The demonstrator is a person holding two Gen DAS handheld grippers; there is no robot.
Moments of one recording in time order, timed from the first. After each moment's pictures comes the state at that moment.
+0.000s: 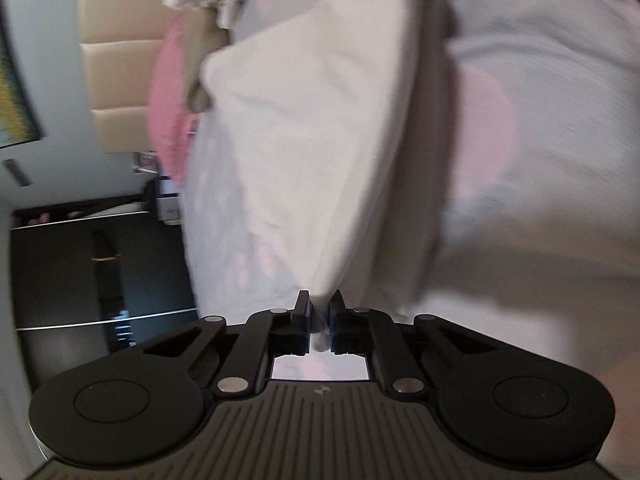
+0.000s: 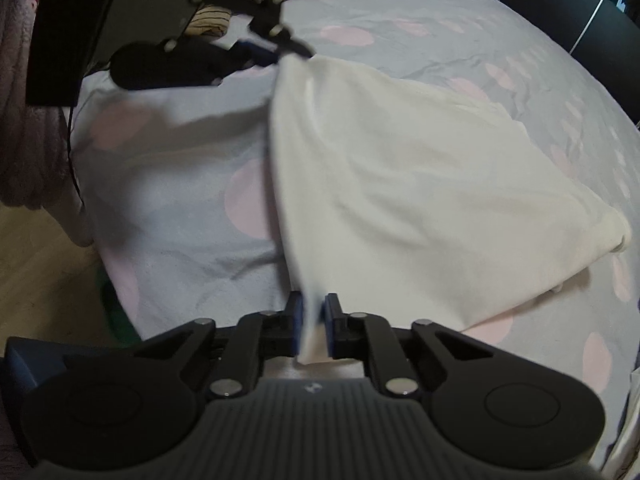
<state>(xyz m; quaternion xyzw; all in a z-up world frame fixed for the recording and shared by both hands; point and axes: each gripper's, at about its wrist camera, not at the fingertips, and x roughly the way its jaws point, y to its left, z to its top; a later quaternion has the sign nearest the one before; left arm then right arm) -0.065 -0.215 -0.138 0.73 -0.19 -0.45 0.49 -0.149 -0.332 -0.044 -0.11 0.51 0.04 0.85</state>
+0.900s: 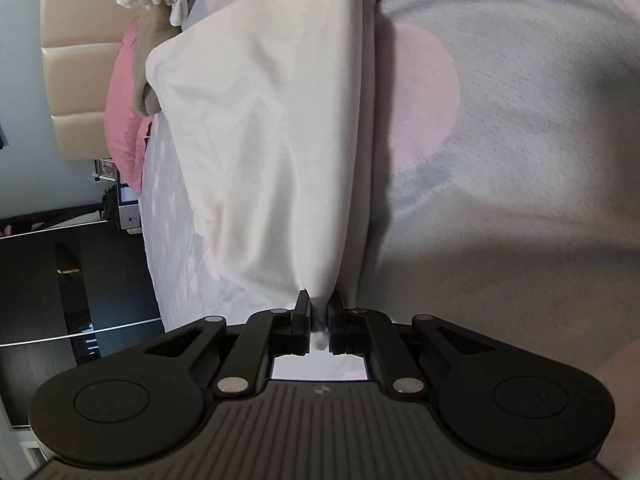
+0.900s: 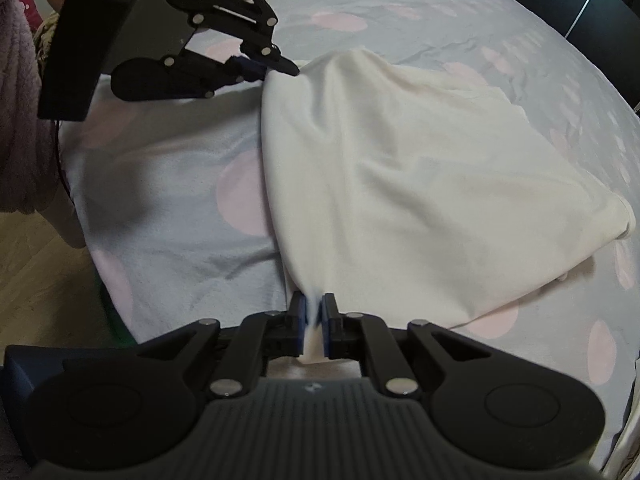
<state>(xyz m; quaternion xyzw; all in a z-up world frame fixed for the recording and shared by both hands) -0.052 -0.202 -0.166 0.75 -0.15 -0.48 0.43 -0.148 -0.331 -0.046 -0.09 0.51 0.03 0.85</state>
